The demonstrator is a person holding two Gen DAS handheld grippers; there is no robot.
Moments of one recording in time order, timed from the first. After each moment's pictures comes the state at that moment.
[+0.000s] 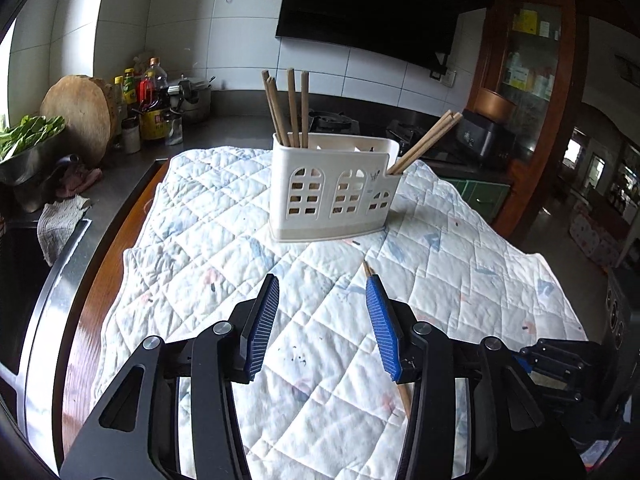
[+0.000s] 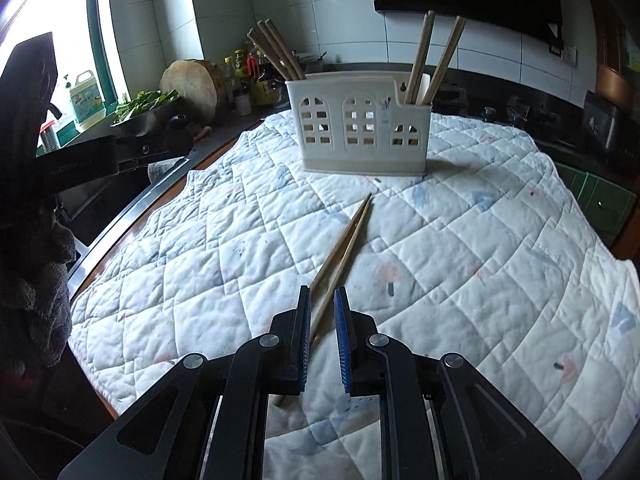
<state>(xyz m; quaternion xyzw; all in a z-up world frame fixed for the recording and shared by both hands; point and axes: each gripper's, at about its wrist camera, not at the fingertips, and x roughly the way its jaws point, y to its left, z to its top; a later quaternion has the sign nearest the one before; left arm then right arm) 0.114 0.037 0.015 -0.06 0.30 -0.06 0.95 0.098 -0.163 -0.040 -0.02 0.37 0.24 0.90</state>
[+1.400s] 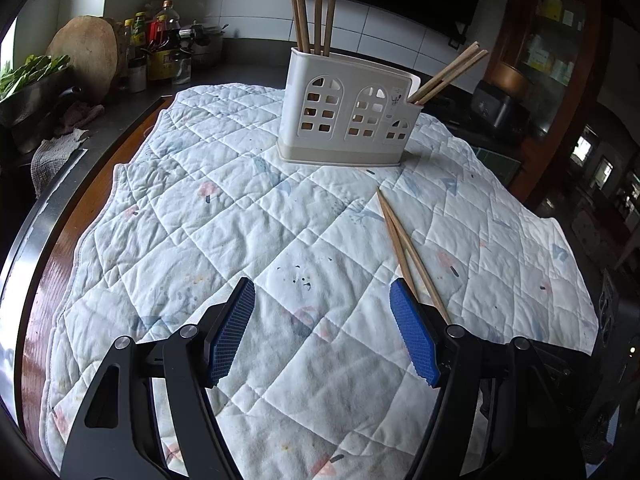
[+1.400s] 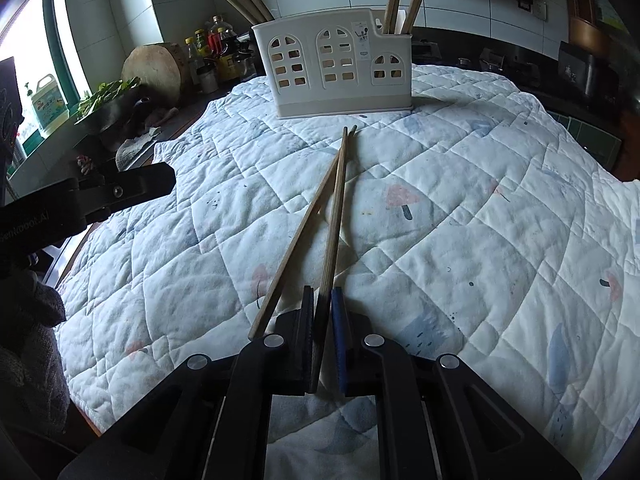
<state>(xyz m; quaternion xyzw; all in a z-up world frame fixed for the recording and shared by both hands) 0.106 0.038 -0.048 -0.09 0.37 -0.05 0.92 0.096 -0.148 -0.090 0.01 0.41 0.19 0.89</state>
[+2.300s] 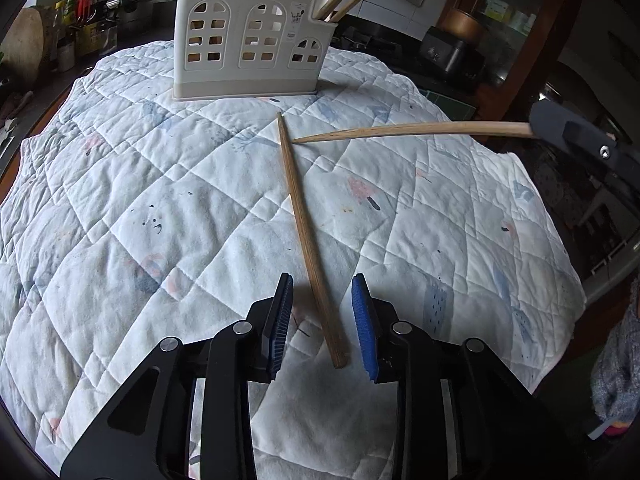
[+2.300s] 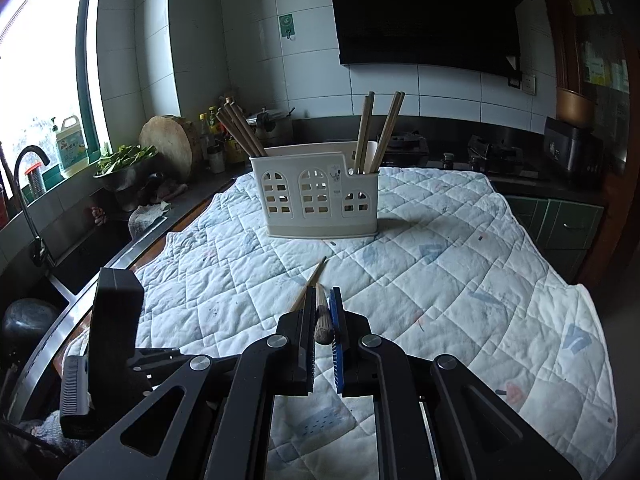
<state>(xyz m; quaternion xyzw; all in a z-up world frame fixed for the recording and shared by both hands) 0.115 -0.044 -0.090 -0.07 0.43 -0.15 0.89 0.090 -0.203 0.014 0.00 0.28 0.20 0.94</state>
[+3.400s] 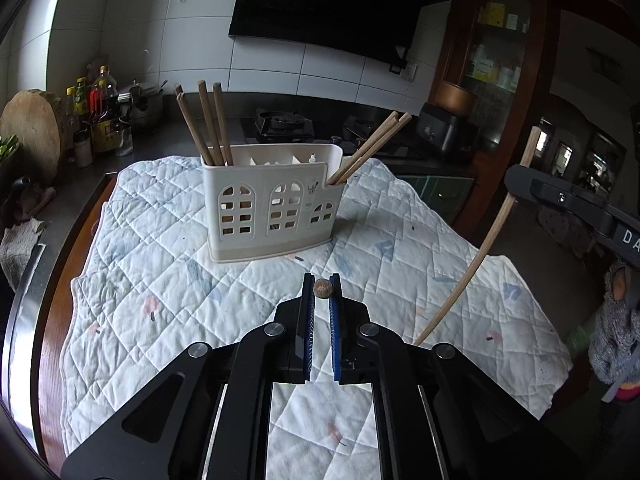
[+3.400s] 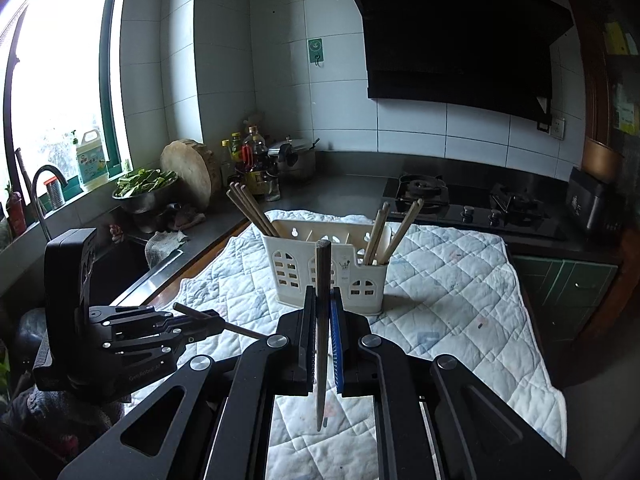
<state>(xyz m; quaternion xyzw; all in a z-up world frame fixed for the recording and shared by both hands) 0.148 -0.006 0.038 -0.05 0.30 -0.14 0.94 0.146 -0.206 0.110 -0.03 0.24 0.24 0.94</state>
